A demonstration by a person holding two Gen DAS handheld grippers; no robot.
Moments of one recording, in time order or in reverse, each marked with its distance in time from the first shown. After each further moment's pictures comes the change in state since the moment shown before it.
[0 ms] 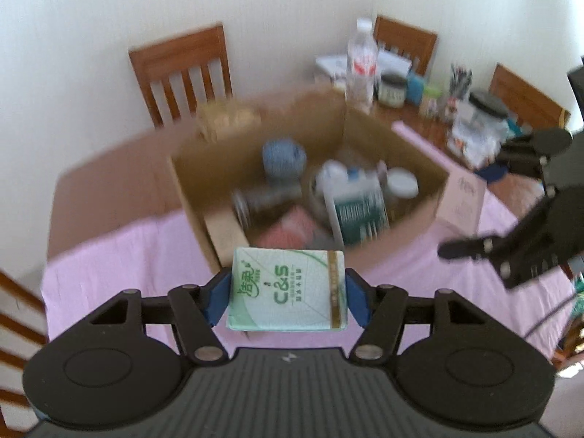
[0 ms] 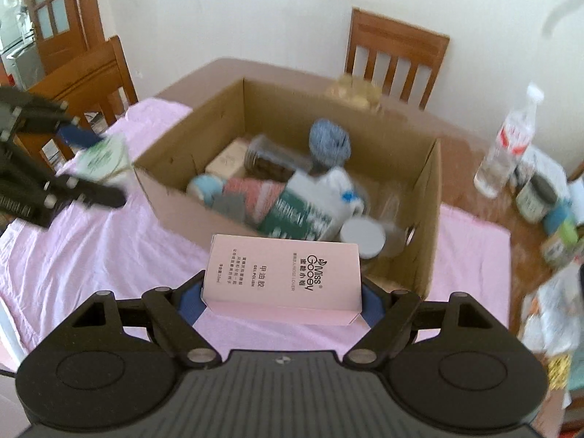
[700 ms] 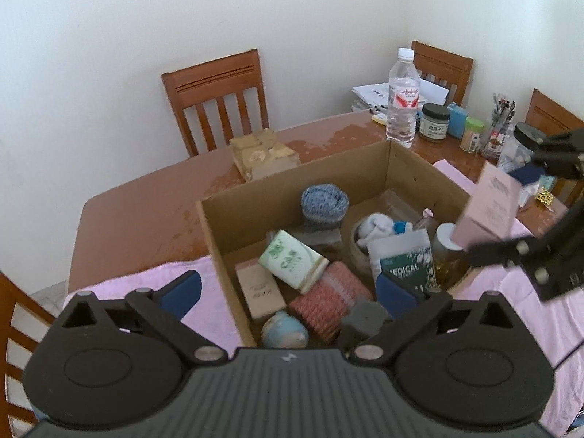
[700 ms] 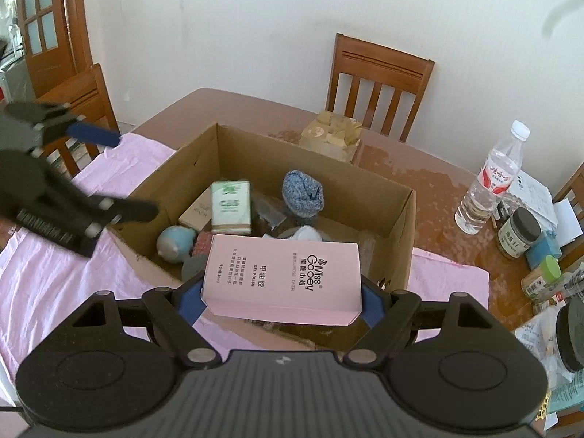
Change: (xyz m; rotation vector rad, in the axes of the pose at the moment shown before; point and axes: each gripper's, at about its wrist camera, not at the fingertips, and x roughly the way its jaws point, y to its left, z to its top) left arm 0.025 0.007 0.019 -0.042 -0.070 0.114; right arm 0.007 -0.020 0.047 0.018 -0.058 -0.043
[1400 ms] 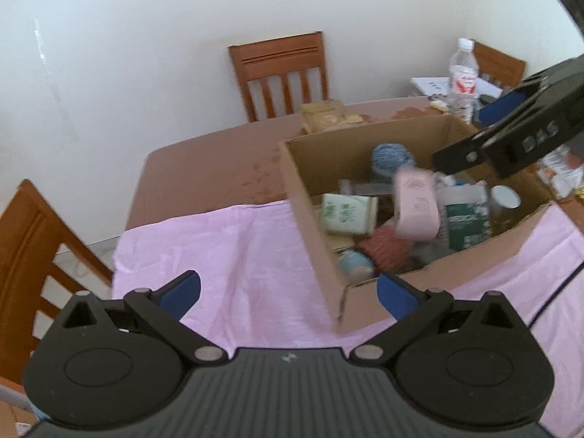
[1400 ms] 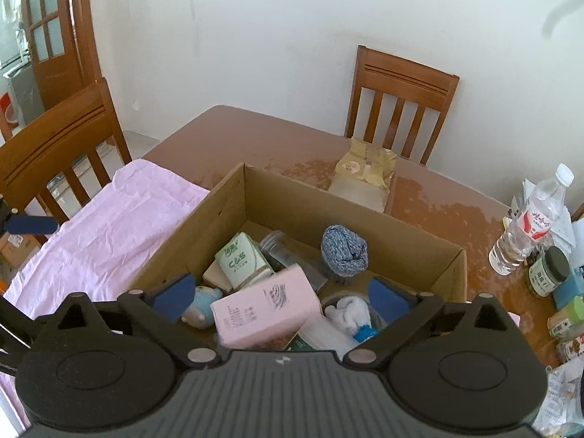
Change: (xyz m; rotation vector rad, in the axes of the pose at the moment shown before) left arm -0.024 0.032 -0.054 -0.102 0.041 0.177; right arm 0.041 0.037 0.060 0.001 -0.016 0.032
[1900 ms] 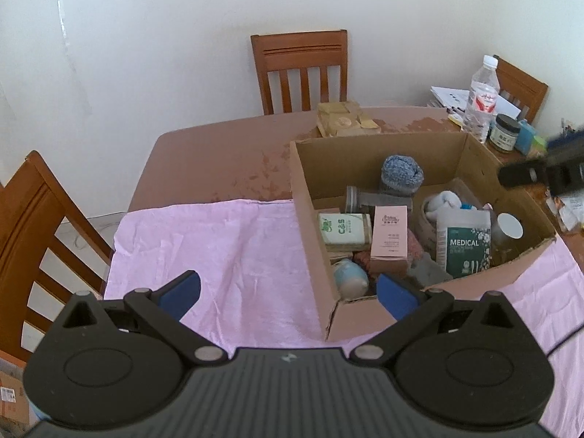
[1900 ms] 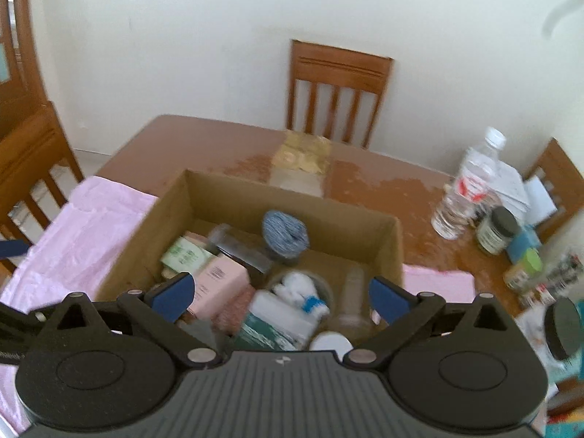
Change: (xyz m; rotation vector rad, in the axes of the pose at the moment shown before) left arm 0.003 -0.004 0.013 -0.117 0.037 0.005; right arm -0.035 -0.020 -0.014 0.143 0.023 -0.173
